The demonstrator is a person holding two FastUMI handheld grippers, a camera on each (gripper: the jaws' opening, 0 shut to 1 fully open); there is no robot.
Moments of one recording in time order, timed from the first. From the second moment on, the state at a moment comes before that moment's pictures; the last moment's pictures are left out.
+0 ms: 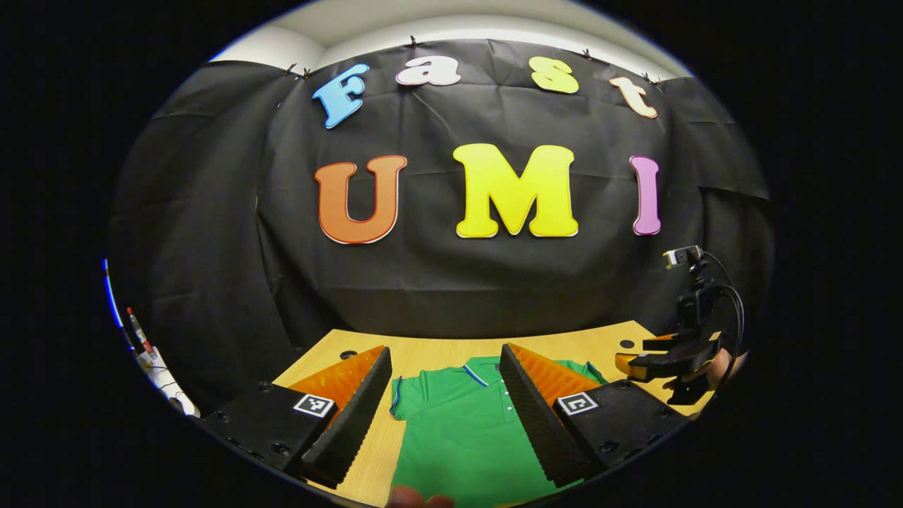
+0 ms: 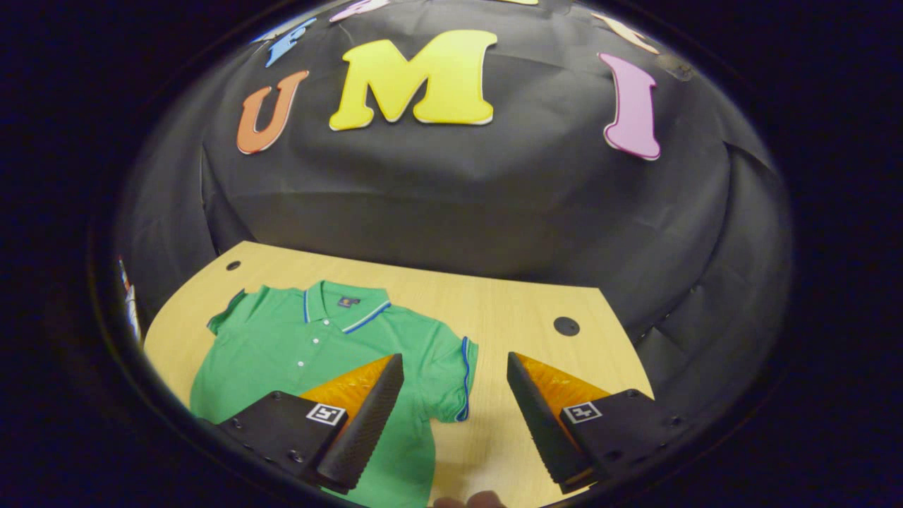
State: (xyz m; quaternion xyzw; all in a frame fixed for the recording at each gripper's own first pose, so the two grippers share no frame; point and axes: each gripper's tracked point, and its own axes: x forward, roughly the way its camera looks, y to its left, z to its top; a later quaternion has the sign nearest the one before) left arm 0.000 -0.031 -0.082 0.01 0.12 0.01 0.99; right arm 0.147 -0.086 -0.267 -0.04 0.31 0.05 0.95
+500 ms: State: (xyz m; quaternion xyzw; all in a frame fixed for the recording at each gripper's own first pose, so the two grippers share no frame) left arm 0.000 -0.023 -0.128 0.00 0.18 0.04 0.98; right arm 0.211 -0.099 -0.353 -0.02 0.37 0.04 0.93
